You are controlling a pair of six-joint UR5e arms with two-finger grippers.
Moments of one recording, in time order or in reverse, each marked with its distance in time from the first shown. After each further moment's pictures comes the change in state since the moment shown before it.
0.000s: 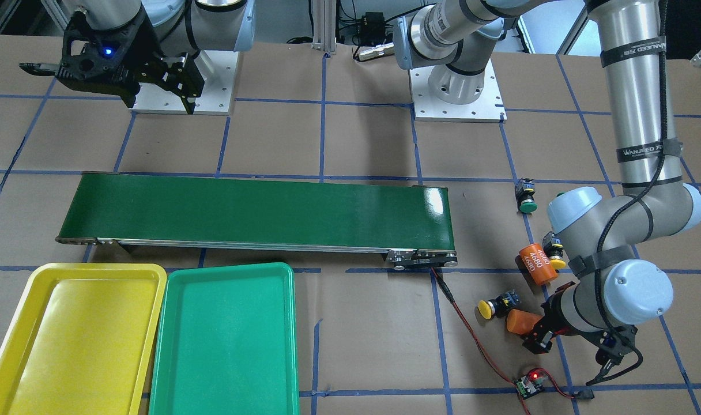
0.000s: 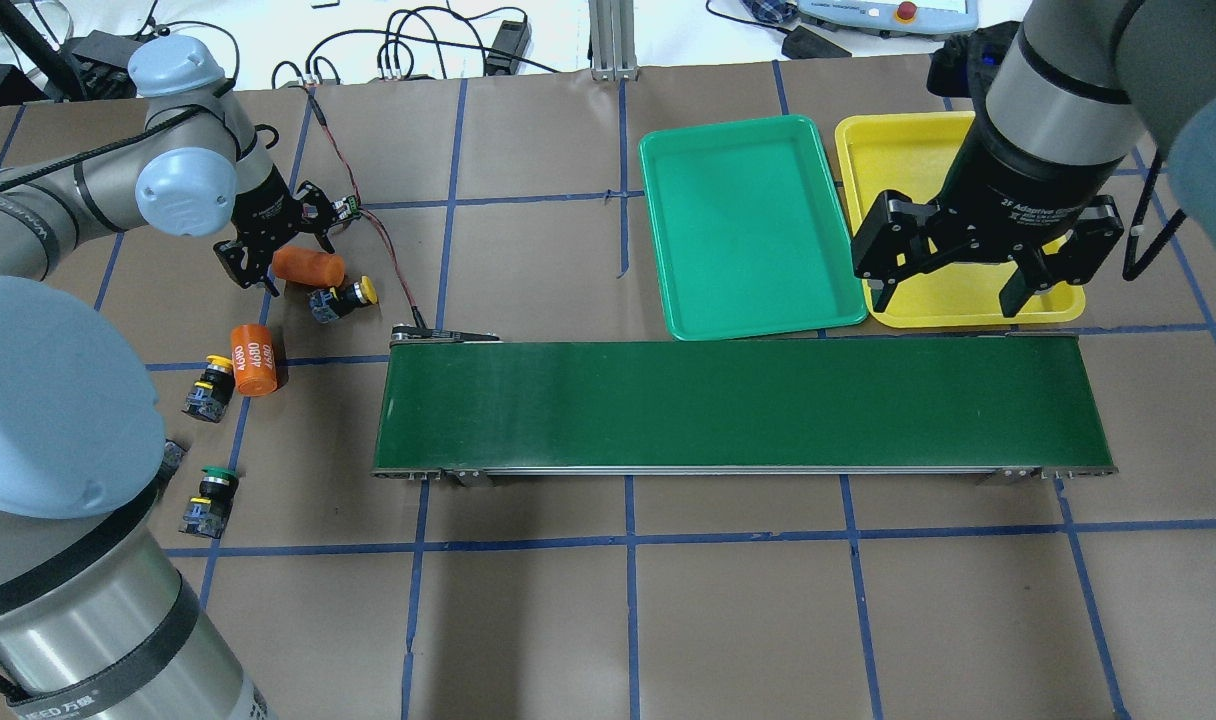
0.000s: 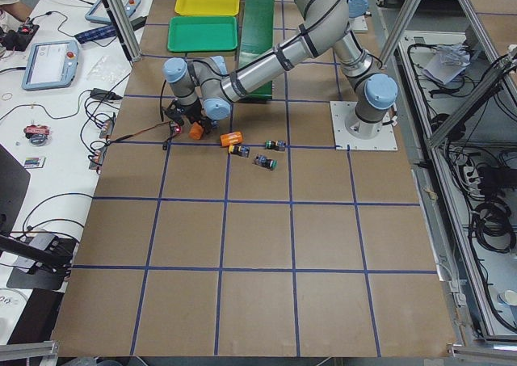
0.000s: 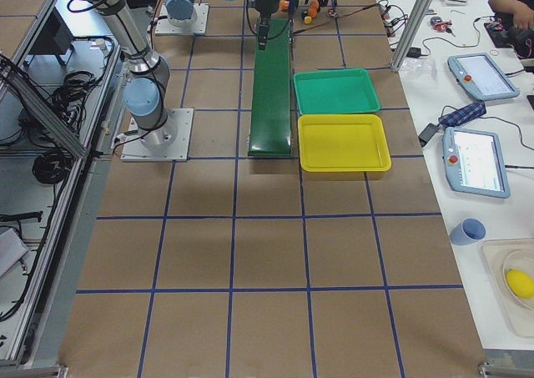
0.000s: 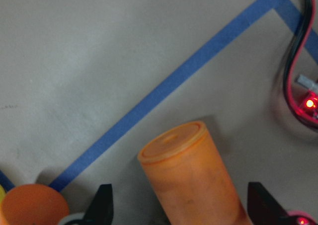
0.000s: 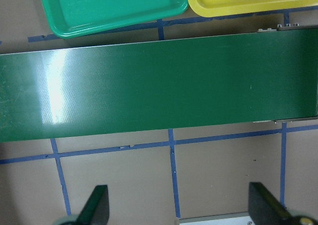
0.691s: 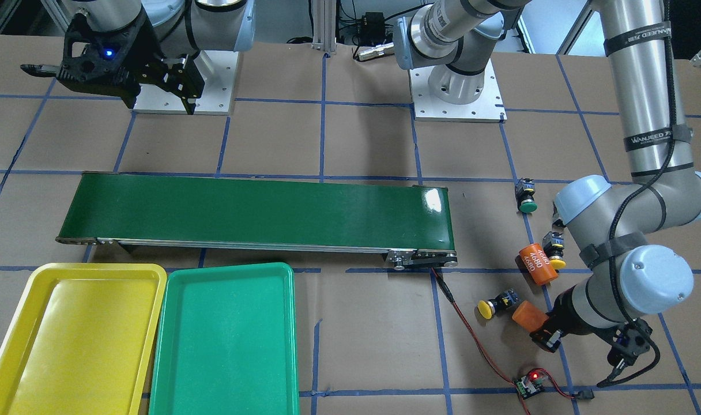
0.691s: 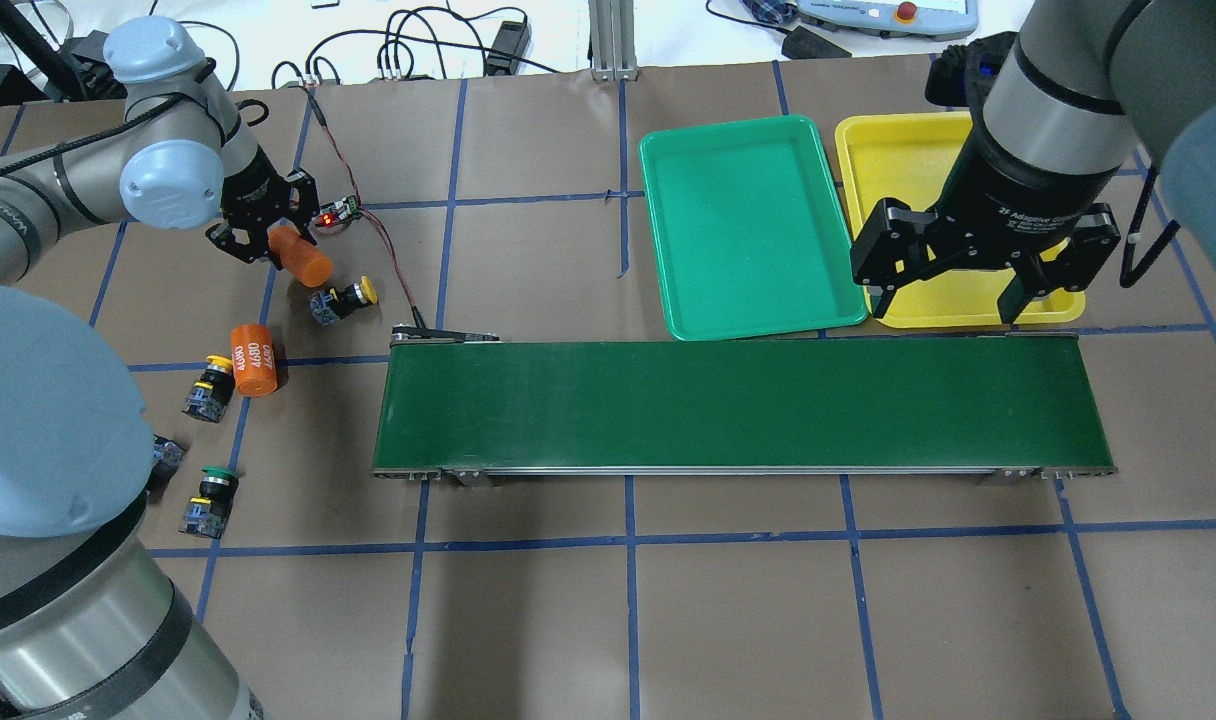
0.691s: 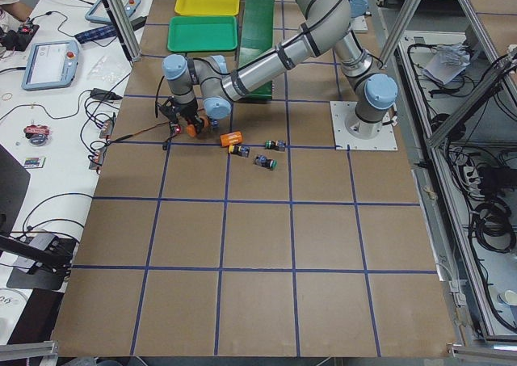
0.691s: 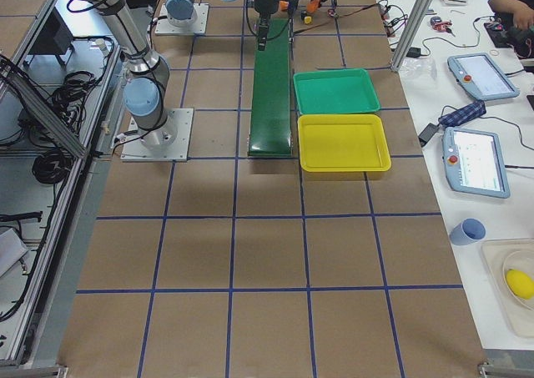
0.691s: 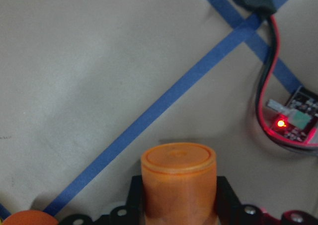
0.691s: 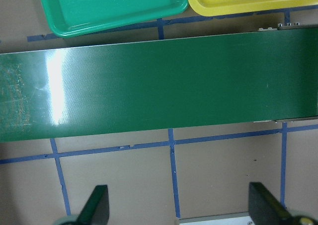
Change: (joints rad) left arm 0.000 0.057 0.001 -0.010 -0.039 0.055; right arm 0.000 0.001 0.003 -0.002 0.000 -0.001
